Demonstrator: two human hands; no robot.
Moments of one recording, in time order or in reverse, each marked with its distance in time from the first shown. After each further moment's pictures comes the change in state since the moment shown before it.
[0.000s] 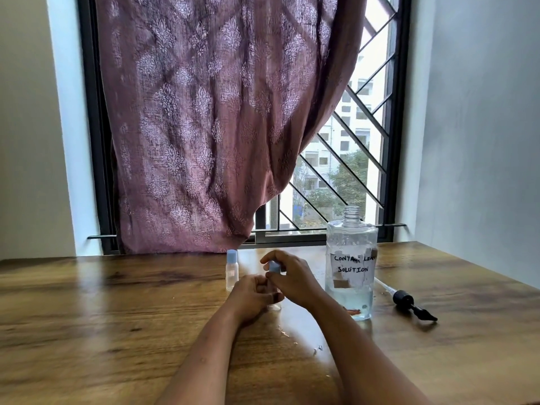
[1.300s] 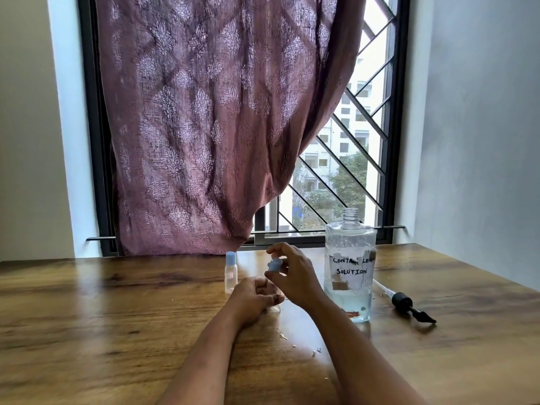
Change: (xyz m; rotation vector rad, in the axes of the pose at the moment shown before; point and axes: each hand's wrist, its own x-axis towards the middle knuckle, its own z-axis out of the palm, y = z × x) left_hand 0.000 0.000 0.003 -0.083 -0.028 -0.033; right_hand 0.002 0.004 -0.001 0.013 0.144 -0.062
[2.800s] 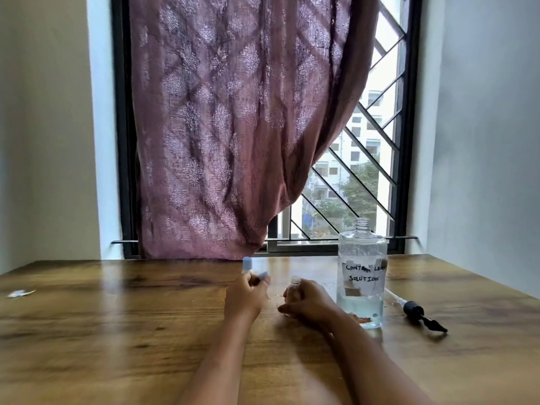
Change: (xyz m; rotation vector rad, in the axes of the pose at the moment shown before) left_hand -0.030 0.021 -0.015 0.171 0.575 -0.046; right_hand -0.015 0.019 0.002 -0.115 -0.297 0.343
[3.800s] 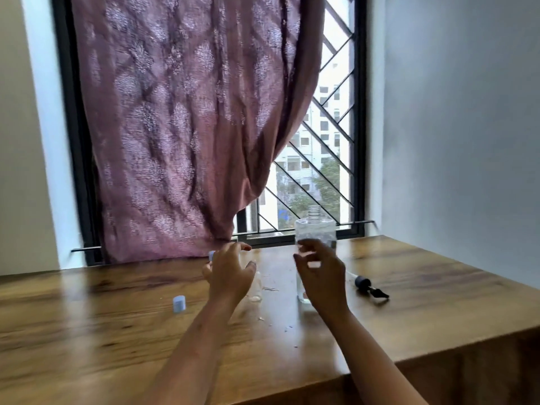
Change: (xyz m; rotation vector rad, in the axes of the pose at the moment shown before) left_hand -0.014 0.044 0.017 0.274 -0.016 0.380; right_hand -0.089 -0.020 -0.064 0.220 0.780 -0.312
